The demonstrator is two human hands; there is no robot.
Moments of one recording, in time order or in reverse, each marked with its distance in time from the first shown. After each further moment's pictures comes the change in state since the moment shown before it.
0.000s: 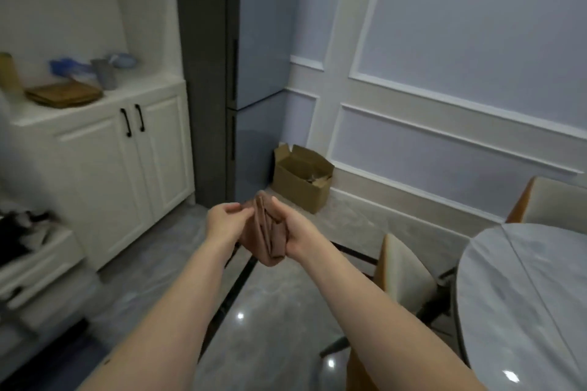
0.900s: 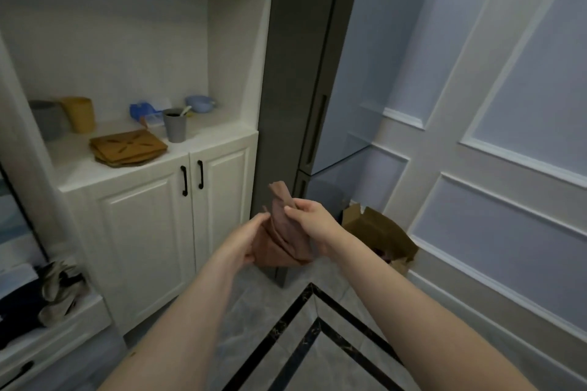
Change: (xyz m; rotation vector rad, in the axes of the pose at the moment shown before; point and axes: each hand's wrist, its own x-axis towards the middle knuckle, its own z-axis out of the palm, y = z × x) left_hand 0.325 0.146 -0.011 -0.230 -0.074 -0.268; right_hand 0.319 -0.212 0.162 -0.838 -0.213 -0.382
